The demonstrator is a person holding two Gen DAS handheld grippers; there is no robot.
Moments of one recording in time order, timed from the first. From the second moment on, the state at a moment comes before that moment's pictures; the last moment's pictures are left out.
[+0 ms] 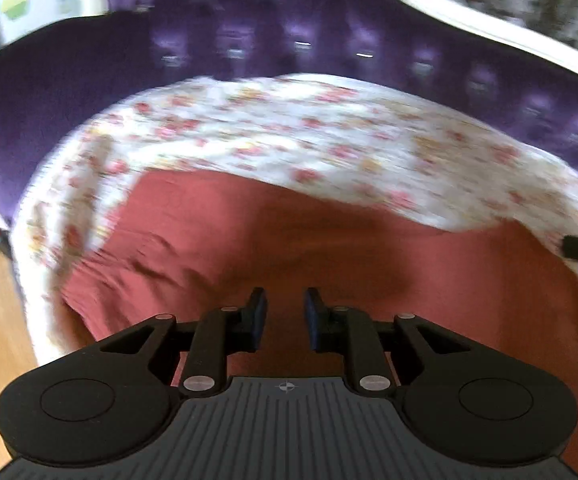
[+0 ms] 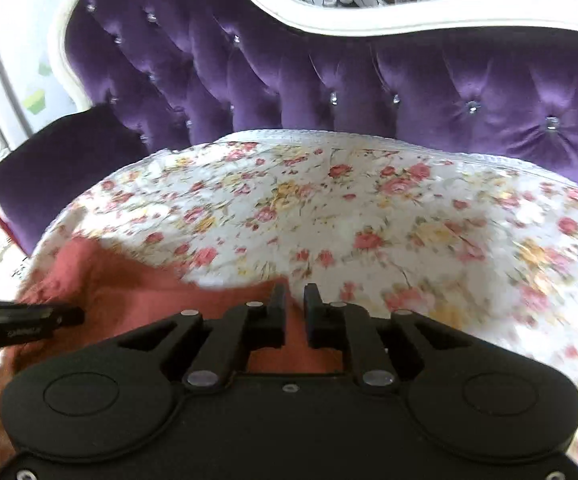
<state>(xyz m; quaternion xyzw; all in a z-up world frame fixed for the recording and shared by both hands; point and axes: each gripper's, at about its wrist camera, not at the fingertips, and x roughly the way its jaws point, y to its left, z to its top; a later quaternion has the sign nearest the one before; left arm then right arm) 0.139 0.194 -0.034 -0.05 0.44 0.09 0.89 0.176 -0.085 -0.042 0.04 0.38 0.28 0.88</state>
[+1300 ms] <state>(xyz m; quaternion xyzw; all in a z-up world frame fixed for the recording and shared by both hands) 0.079 0.047 -0.058 0.03 0.49 -0.04 0.87 -0.016 -0.363 -0.042 0.23 0.40 -0.12 0.88</state>
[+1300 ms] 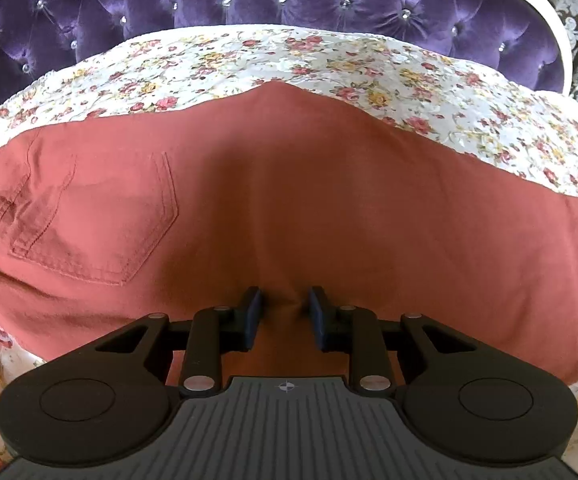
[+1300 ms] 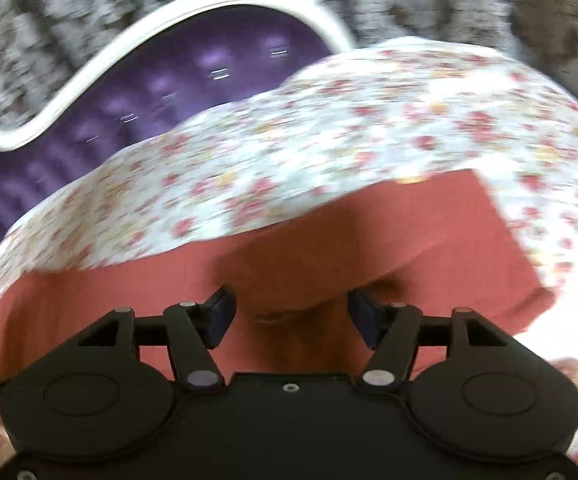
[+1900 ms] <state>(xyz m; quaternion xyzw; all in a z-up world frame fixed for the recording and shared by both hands) 0.080 0.031 -0.040 0.02 0.49 -0.05 0.87 -0.054 -0.438 -0.034 0.27 0.37 -0.25 0.85</state>
